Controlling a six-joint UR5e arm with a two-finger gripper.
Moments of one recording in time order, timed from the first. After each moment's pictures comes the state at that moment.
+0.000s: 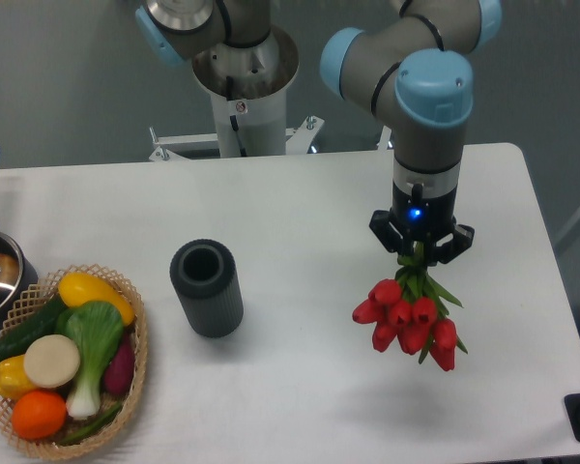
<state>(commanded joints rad) 2.64 -1.82 -1.57 -1.03 1.51 0.99</state>
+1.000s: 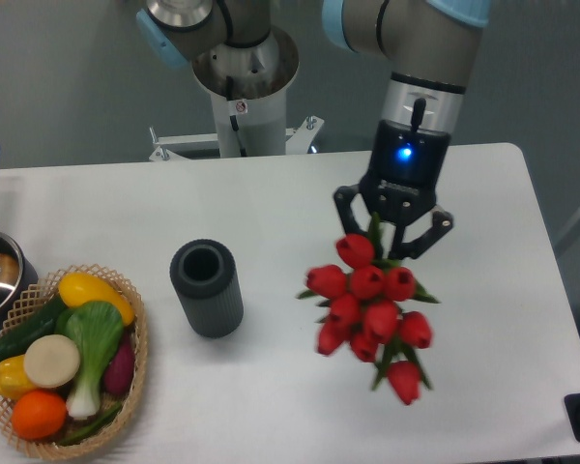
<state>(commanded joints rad) 2.67 -1.75 -1.59 -0.86 0.63 0.83</state>
